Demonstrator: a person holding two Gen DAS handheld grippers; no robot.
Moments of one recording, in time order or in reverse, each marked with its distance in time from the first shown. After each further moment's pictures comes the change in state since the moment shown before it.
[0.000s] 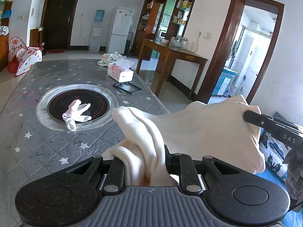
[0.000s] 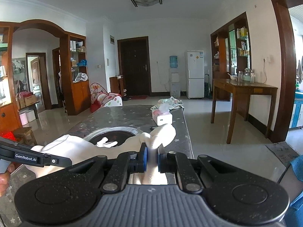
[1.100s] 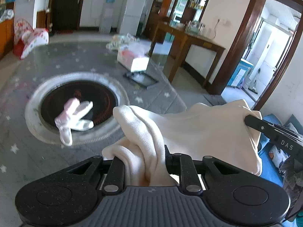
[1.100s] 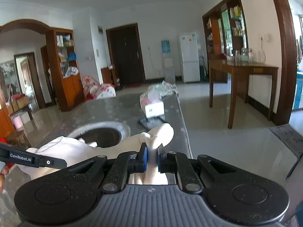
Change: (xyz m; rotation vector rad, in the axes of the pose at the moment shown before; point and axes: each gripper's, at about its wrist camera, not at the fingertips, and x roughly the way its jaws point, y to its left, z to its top) left arm 0.120 0.040 0.050 -0.076 0.144 0.052; right arm 0.135 -0.042 -0.002 0.084 0.107 -0.017
